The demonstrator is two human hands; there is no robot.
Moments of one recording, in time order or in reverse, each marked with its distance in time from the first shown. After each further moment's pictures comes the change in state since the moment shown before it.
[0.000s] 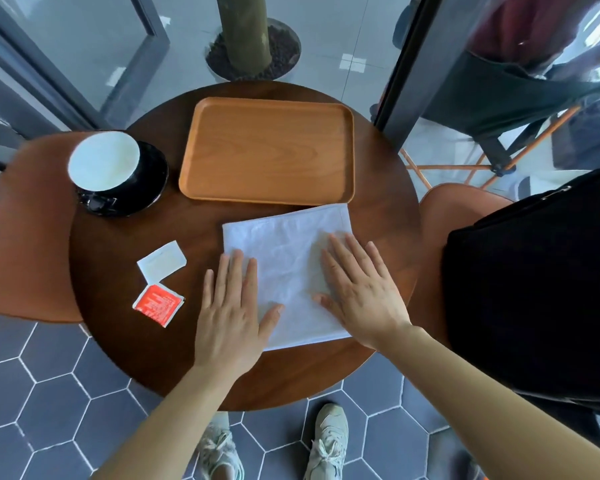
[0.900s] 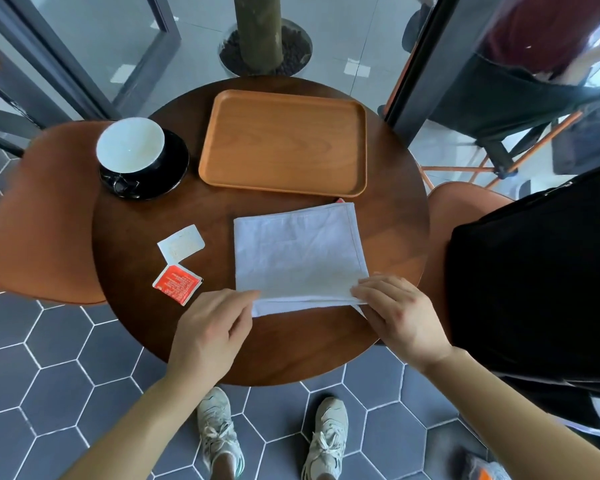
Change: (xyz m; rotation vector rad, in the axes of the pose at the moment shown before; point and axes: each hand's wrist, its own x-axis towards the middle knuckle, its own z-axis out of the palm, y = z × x) left_hand -0.050 -0.027 -0.045 -0.430 0.346 0.157; right_hand -0.055 0.002 -0.010 0.311 0.372 -0.166
